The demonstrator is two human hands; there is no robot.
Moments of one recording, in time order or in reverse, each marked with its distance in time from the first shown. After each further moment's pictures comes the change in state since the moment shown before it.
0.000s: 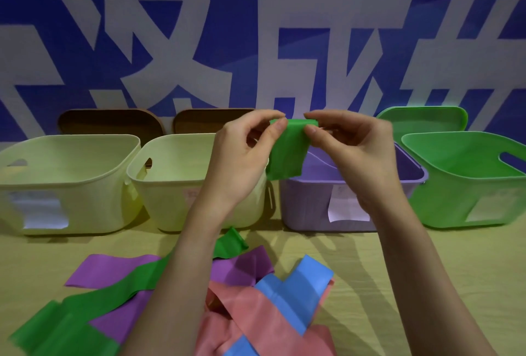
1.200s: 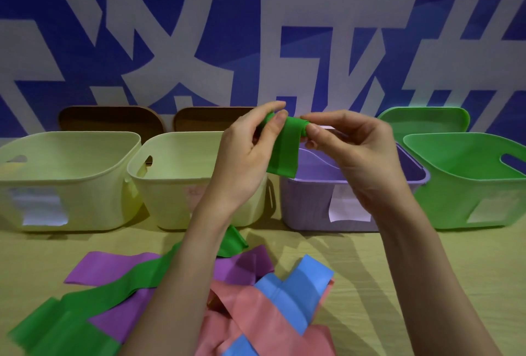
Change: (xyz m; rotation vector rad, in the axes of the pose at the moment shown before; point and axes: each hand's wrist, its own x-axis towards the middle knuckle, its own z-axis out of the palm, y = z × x) left_hand -0.002 0.001 0.004 -0.014 -0.011 -0.019; right_hand -0.001 -0.001 -0.001 0.210 -0.108 0.075
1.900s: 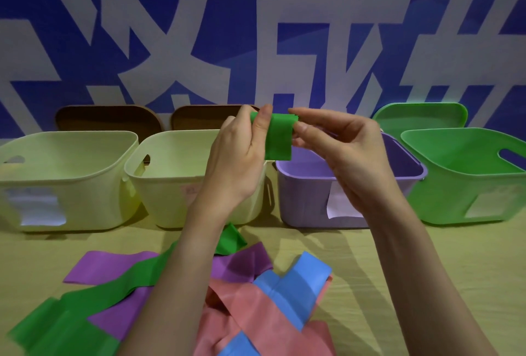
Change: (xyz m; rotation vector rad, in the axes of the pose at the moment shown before) left_hand -0.001 -0.008 0.000 0.209 0.001 -0.060; right_hand -0.006 -0.006 0.011 -0.008 0.039 0.098
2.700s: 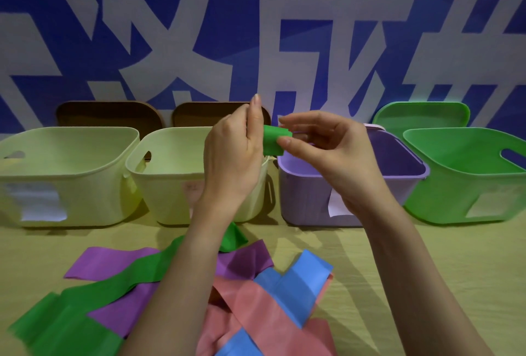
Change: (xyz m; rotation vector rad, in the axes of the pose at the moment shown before) left_hand -0.001 0.001 0.003 0.090 0.243 0.120; right_hand -0.002 0.005 0.007 -0.193 -0.078 -0.049
